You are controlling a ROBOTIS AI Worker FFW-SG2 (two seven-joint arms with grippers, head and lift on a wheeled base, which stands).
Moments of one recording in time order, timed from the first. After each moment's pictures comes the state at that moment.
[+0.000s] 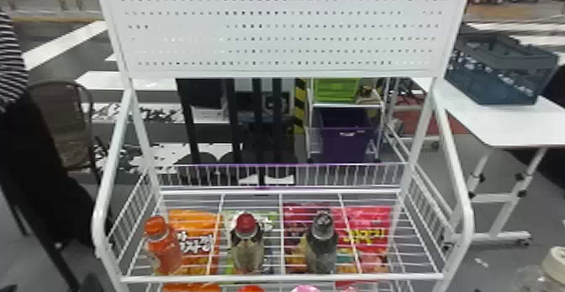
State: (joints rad) left arm 0.90 0.20 0.14 -2.39 0.26 -0.02 0.25; right arm 1.02 0.00 -0.22 -2.54 -0.15 0.07 0.31
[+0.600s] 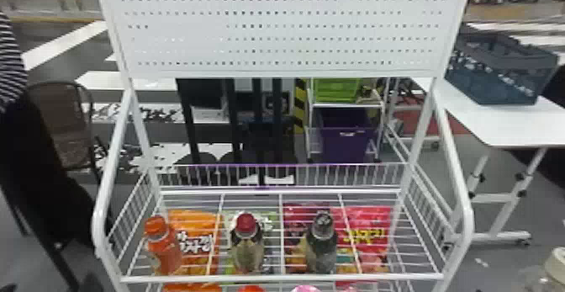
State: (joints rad) left arm 0.90 0.20 0.14 -2.40 0.26 -0.02 0.25; right arm 1.02 0.00 -0.23 -2.54 -0.15 0.06 0.31
